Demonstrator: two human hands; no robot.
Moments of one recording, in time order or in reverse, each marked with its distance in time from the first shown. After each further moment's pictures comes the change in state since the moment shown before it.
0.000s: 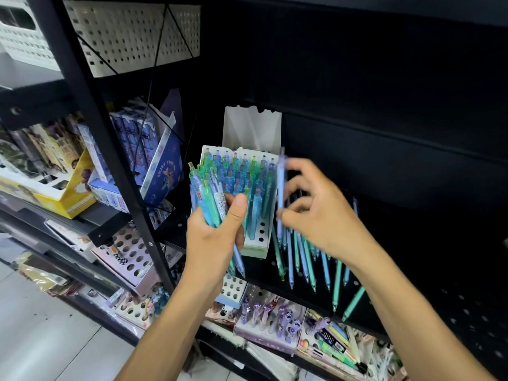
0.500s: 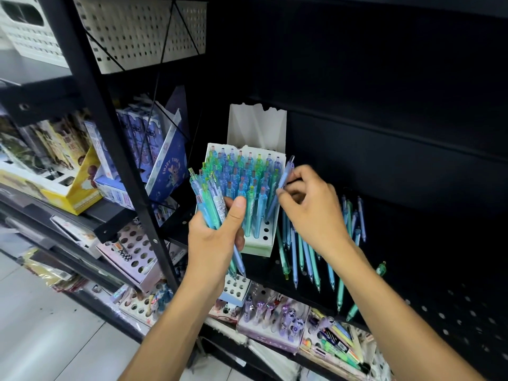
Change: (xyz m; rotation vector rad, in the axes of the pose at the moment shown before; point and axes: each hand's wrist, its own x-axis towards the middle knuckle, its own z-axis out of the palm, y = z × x) left_hand 0.001 -0.009 -0.007 -0.041 0.043 -0.038; right_hand 0.025 0.033 0.026 -0.207 0.285 -0.040
